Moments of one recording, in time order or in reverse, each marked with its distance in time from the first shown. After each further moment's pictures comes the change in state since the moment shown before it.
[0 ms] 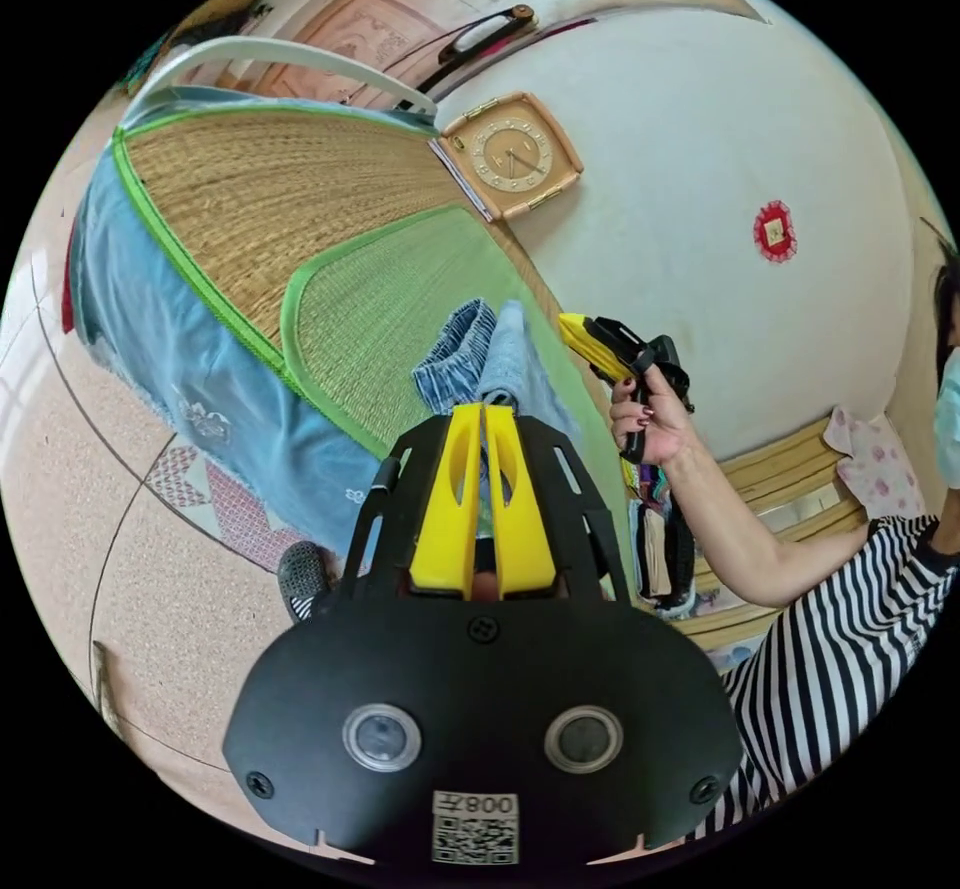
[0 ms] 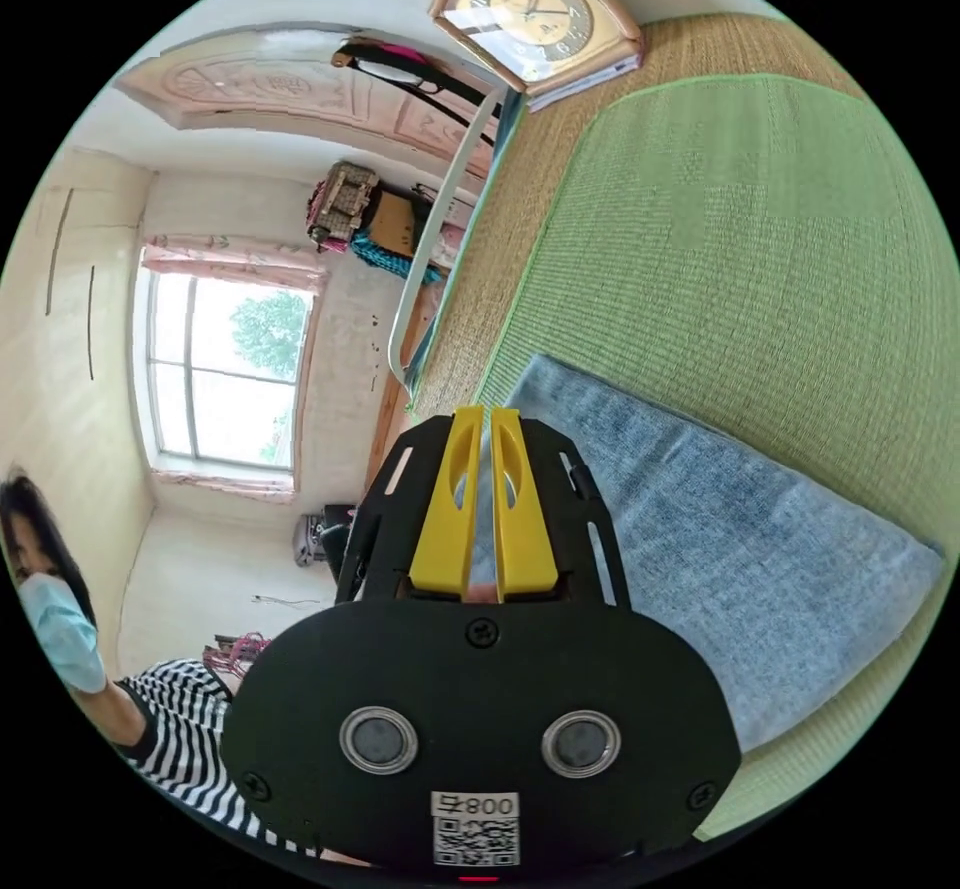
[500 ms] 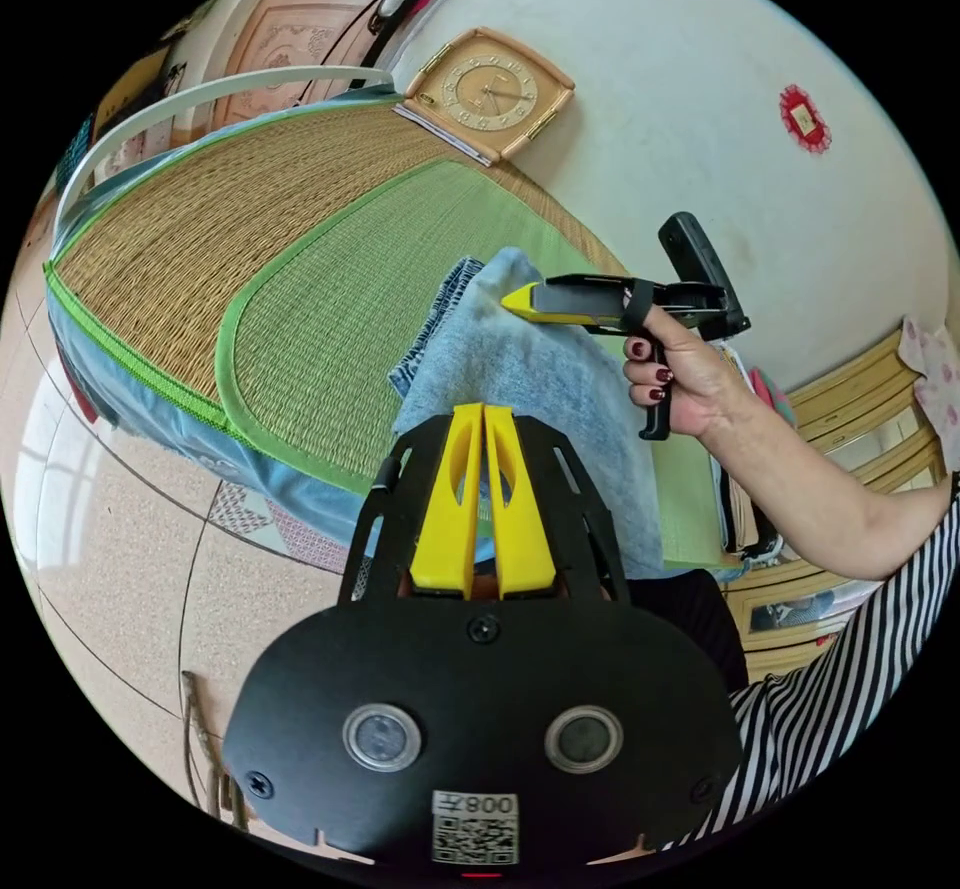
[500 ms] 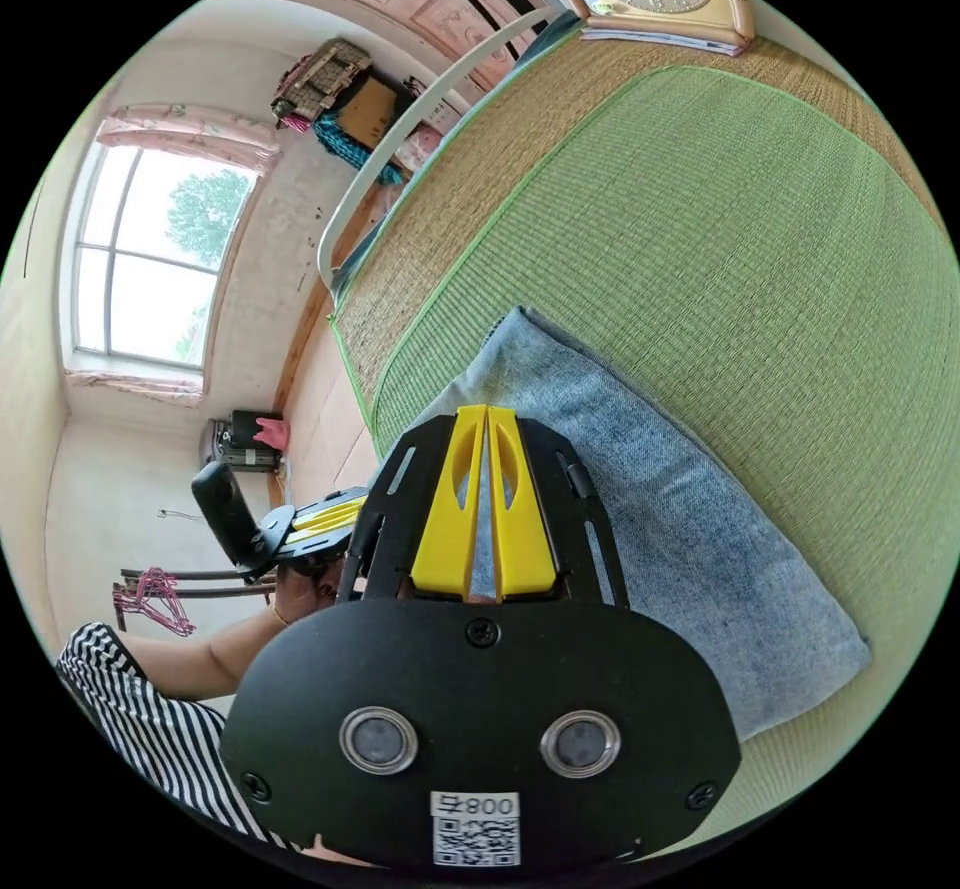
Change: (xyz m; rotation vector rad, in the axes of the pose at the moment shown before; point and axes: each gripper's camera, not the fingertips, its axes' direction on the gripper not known) left arm 0.043 -0.016 0.039 -0.212 -0.223 0.165; right arm -0.012 -0.020 0.106 -0.241 0.267 -0.179
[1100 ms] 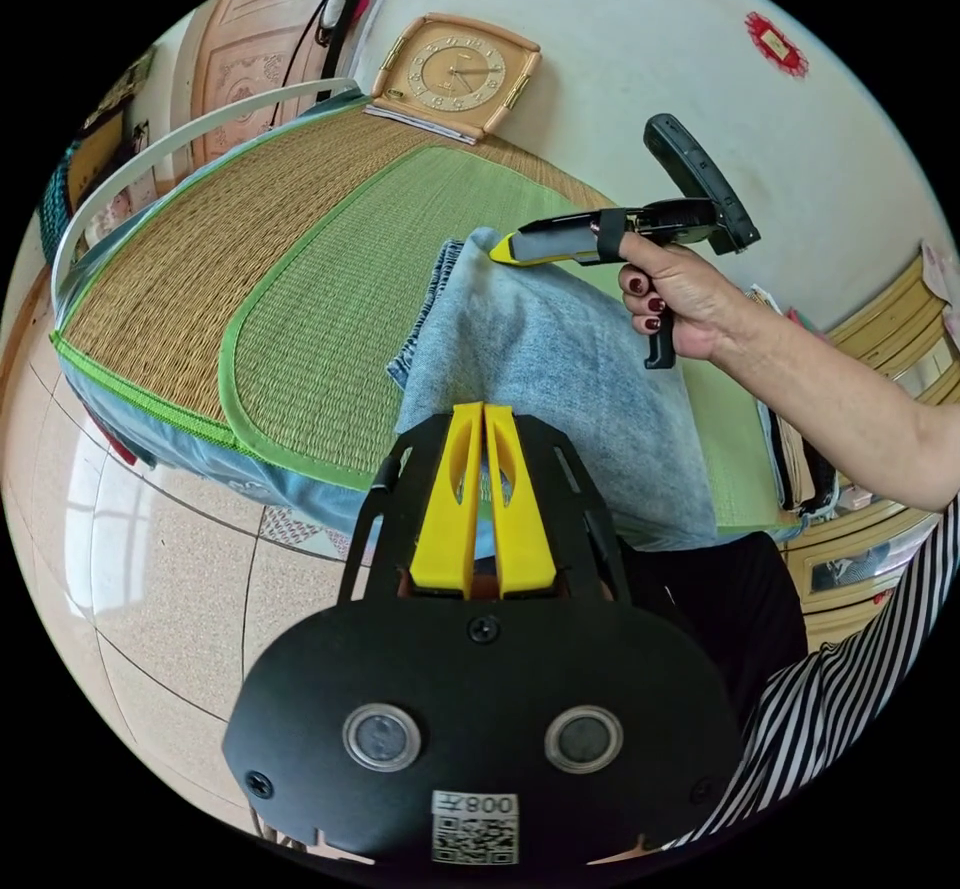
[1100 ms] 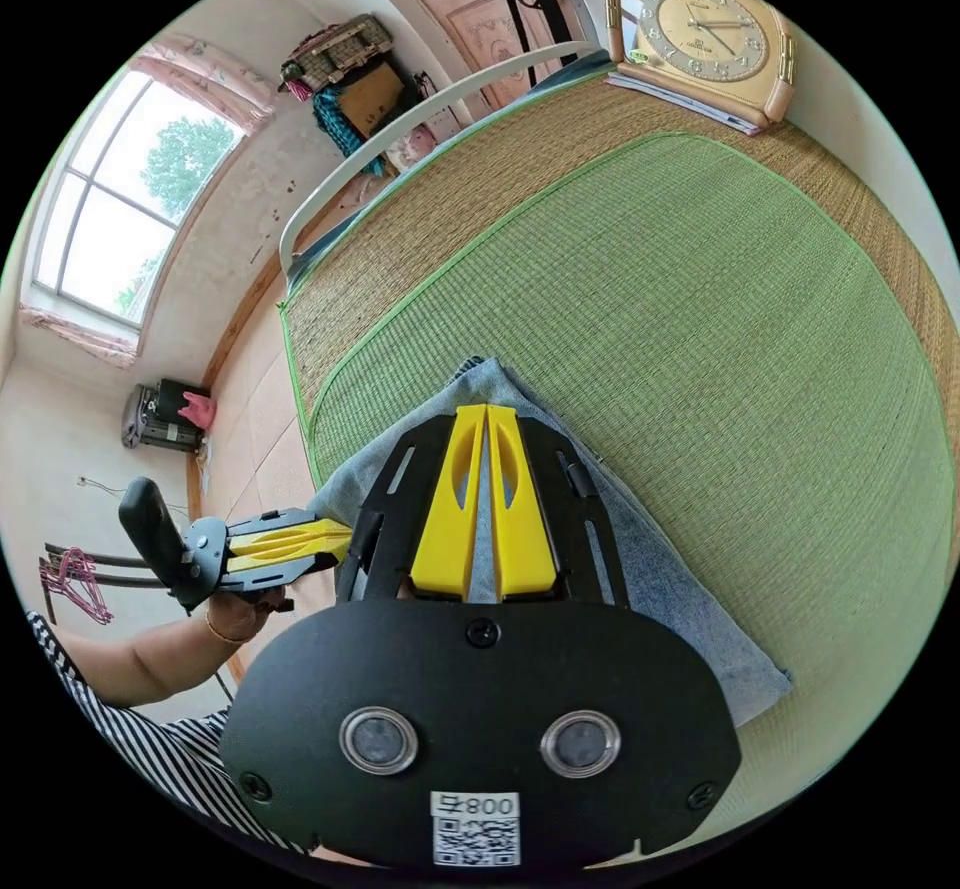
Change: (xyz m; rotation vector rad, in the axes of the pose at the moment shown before) left arm 0.038 0.016 0.016 -0.060 -0.138 0.135; right arm -0.012 -0.026 0.038 0.023 0.245 -0.114
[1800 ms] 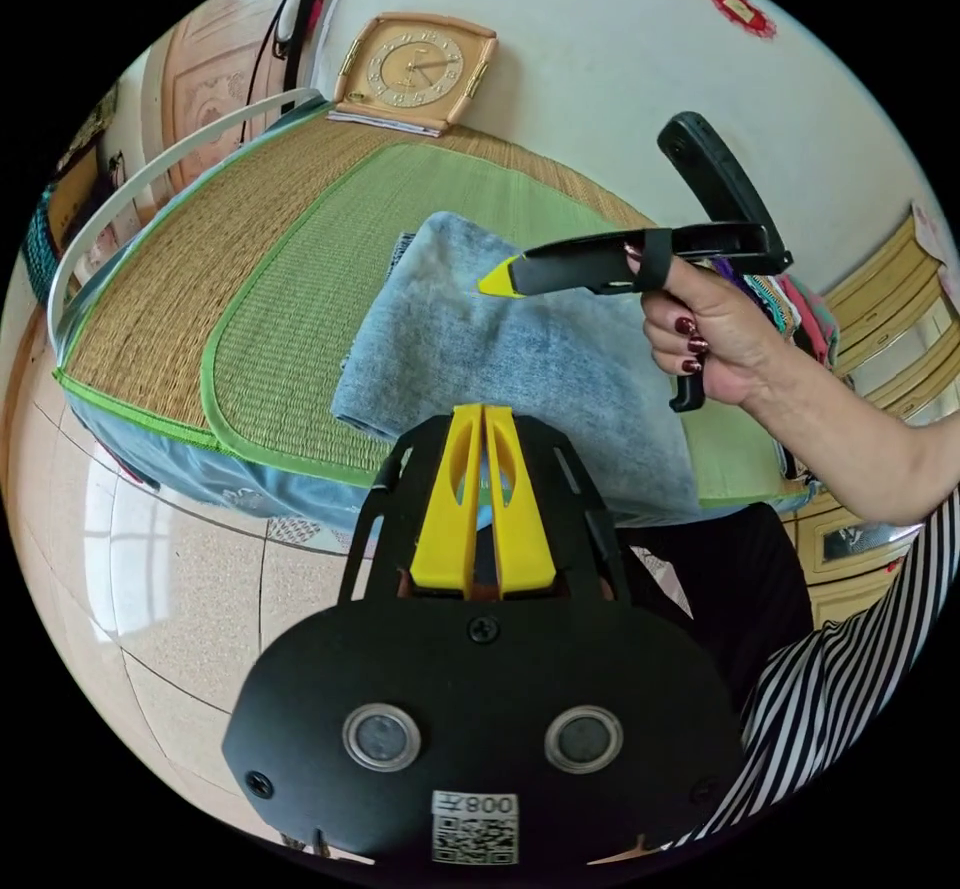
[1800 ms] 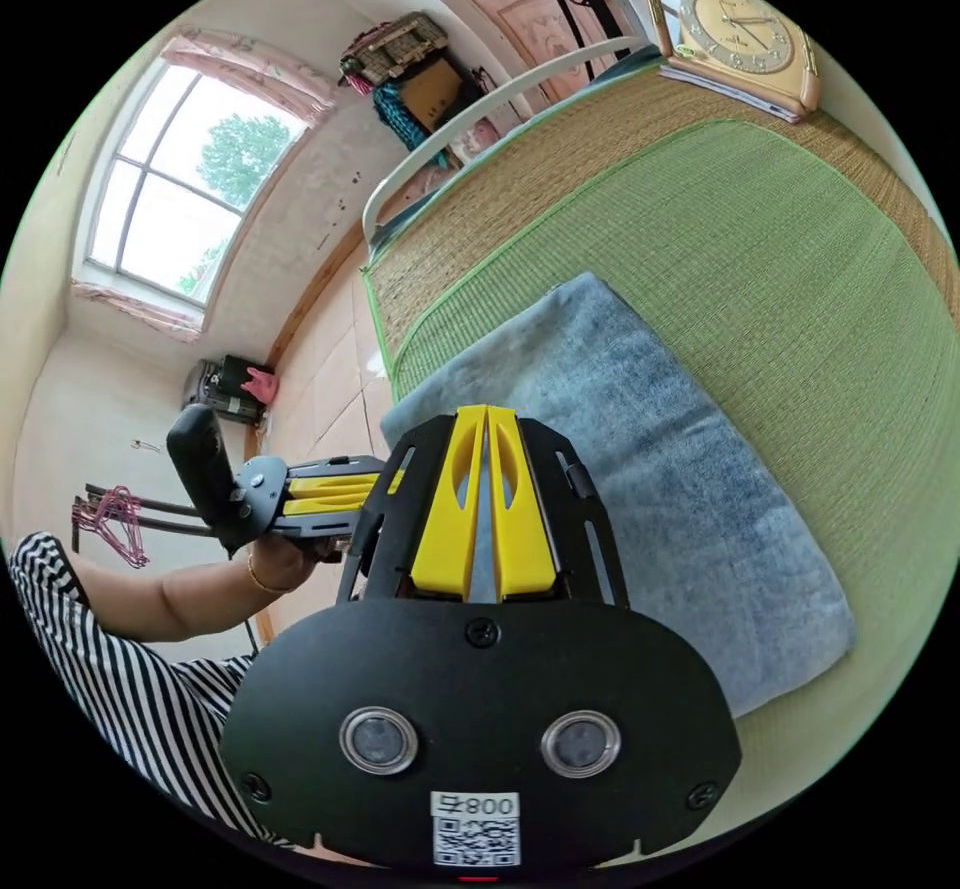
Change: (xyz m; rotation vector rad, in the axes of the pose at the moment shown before) left arm 0.060 0.014 0.014 -0.042 -0.030 0.096; right arm 0.008 0.062 -0.029 0.019 -0.210 -0.068
